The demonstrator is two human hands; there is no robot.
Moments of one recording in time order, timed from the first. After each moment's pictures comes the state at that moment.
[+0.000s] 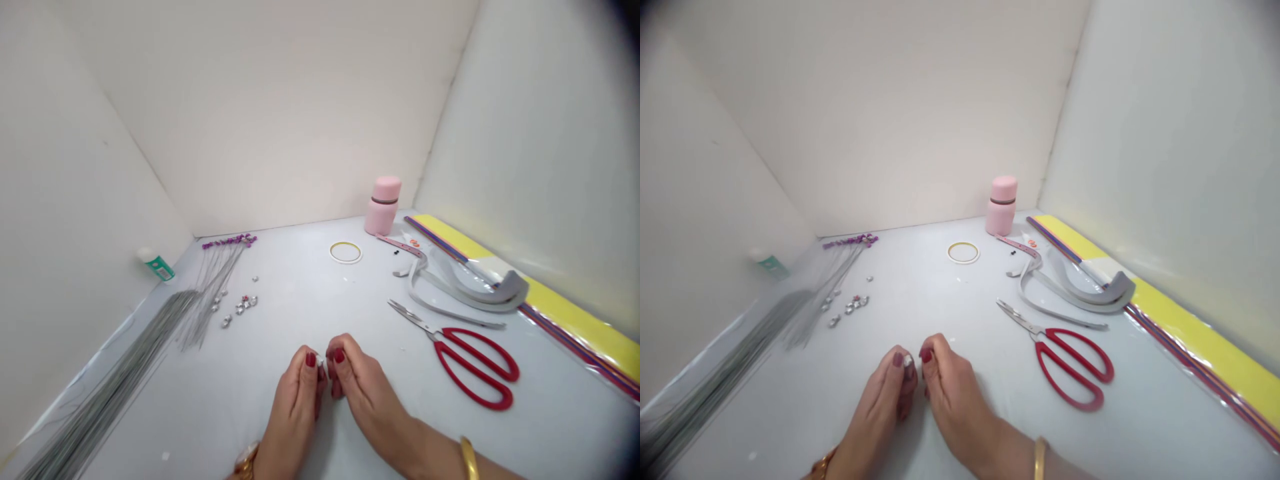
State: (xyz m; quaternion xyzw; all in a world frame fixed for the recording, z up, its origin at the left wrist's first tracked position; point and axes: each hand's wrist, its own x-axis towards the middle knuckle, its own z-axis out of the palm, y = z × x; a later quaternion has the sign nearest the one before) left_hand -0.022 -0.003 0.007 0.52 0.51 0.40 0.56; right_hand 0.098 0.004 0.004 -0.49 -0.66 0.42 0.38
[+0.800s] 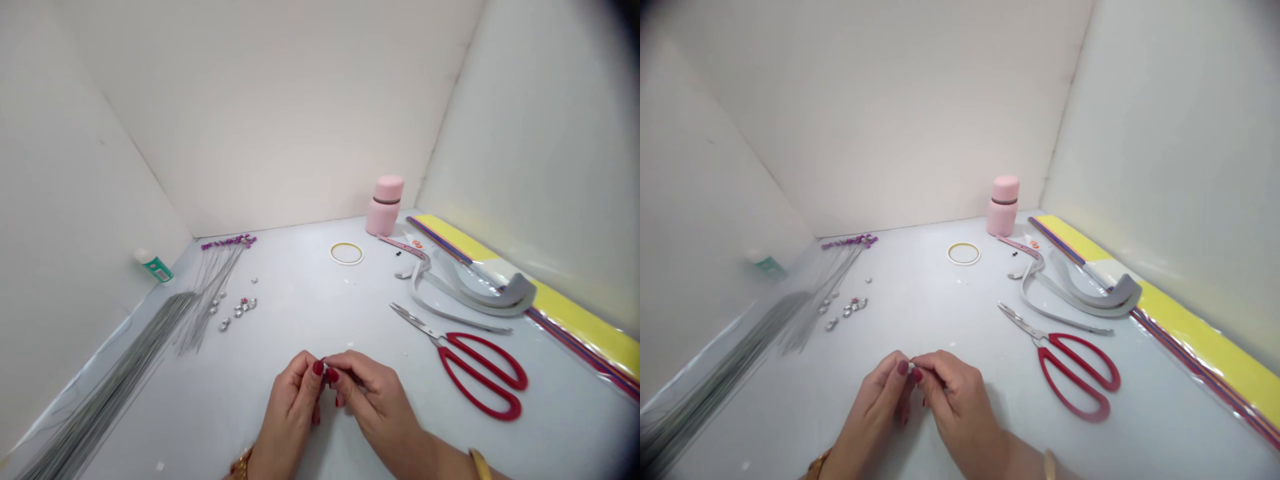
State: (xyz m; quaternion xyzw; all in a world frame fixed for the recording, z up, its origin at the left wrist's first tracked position) left_hand -0.028 0.005 -0.001 0.55 0.51 0.37 0.55; right_hand 0.107 0.006 -0.001 -0.46 -0.67 0.40 0.43
